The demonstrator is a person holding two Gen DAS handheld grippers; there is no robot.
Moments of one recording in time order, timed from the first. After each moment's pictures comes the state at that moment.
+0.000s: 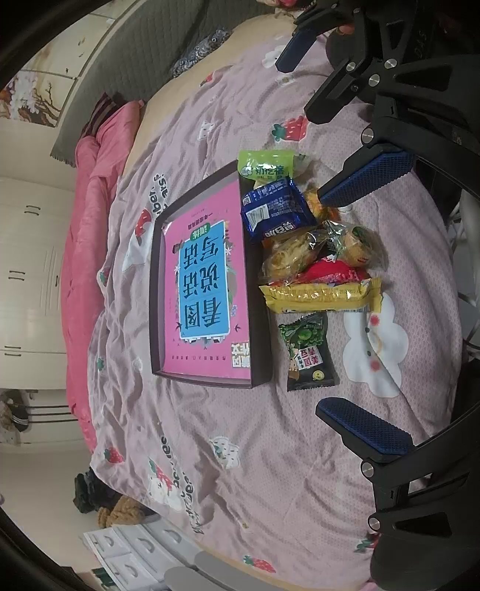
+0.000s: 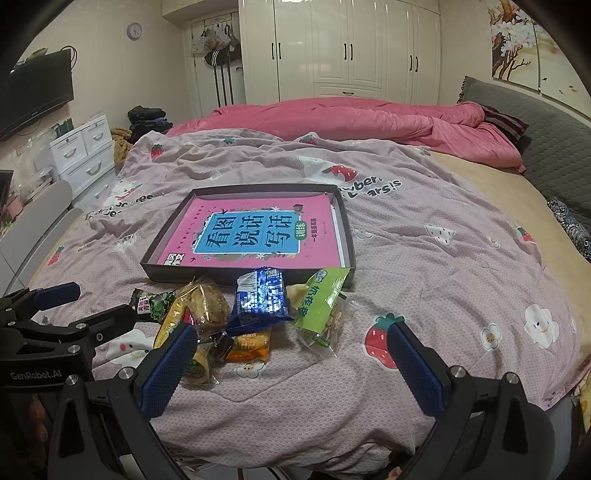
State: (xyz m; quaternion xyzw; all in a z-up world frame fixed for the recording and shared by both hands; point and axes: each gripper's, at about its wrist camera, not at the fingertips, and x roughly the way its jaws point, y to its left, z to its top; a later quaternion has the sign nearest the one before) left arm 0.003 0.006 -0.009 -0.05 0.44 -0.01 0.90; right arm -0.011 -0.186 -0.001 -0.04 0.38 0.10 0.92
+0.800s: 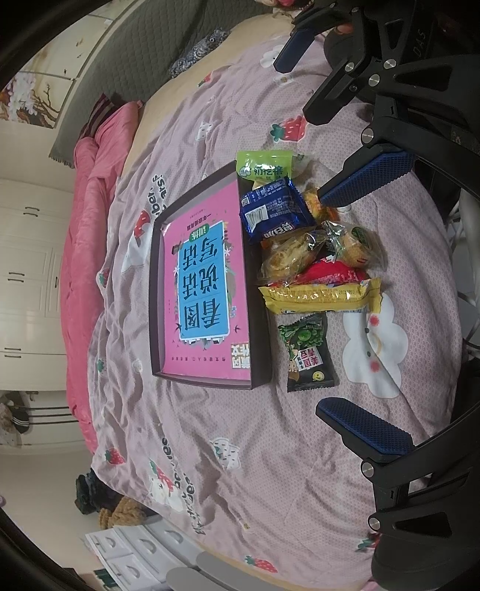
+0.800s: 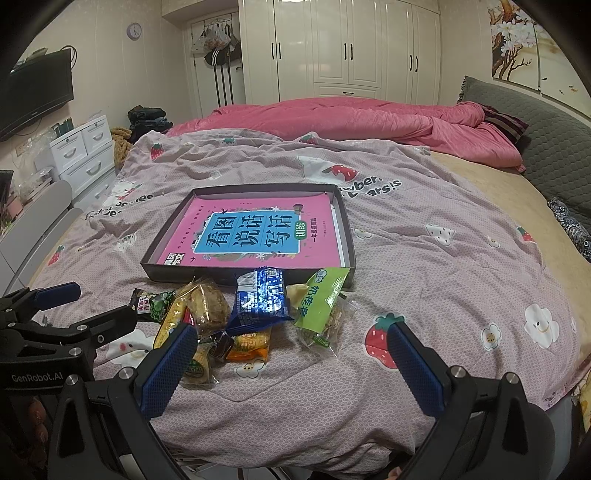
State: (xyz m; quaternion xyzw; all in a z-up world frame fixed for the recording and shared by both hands) left arm 0.003 0.004 -0.010 -0.05 0.44 -0.01 0.90; right arm -0.011 -0.186 -0.001 -0.04 0.38 0.10 0.92
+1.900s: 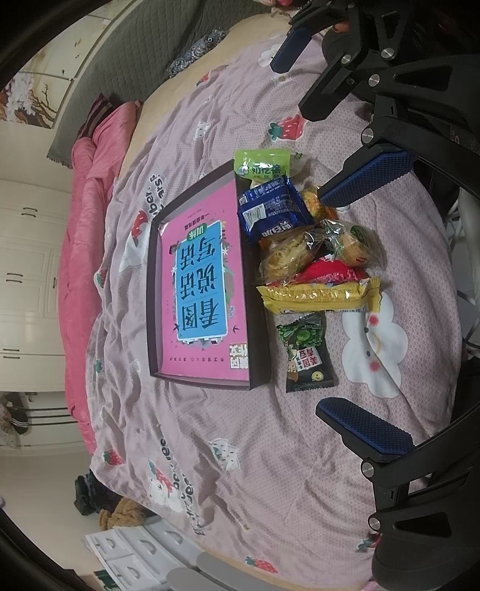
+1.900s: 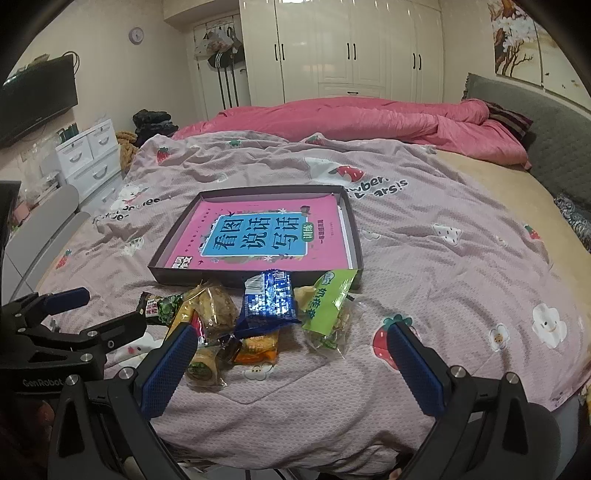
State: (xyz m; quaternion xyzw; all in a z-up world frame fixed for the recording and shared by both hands) left arm 0.003 0.004 -0.011 -0.04 0.44 -0.01 0.90; right arm -0.008 -0.186 0.000 -0.02 0.38 0.12 0.92
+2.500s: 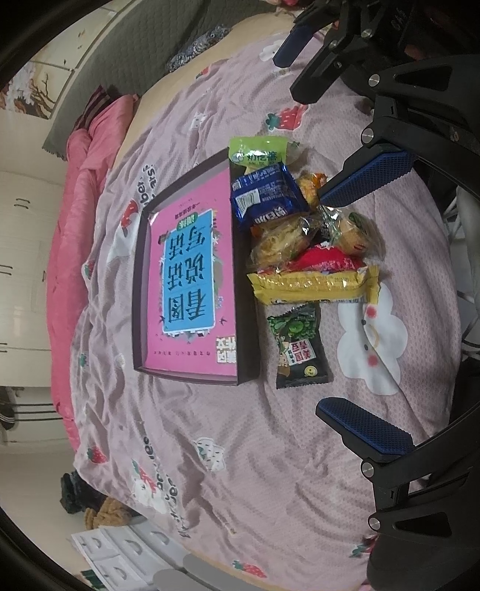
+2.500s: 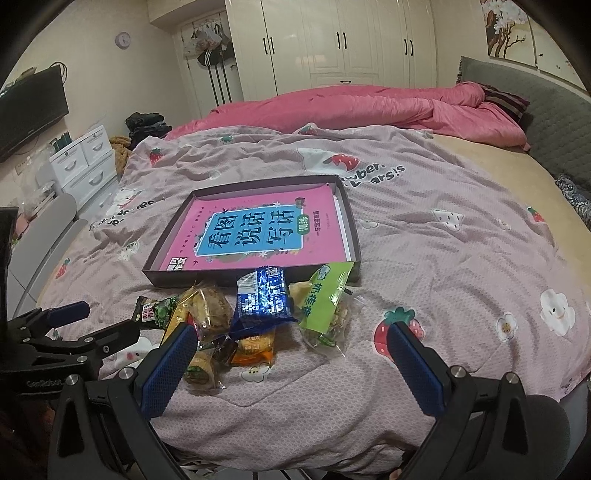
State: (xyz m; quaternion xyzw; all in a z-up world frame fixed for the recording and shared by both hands) left arm 0.015 0.019 -0.025 -0.06 0.47 -0.01 0.88; right arm 0.002 -0.194 -0.008 0.00 0.39 0.11 0.91
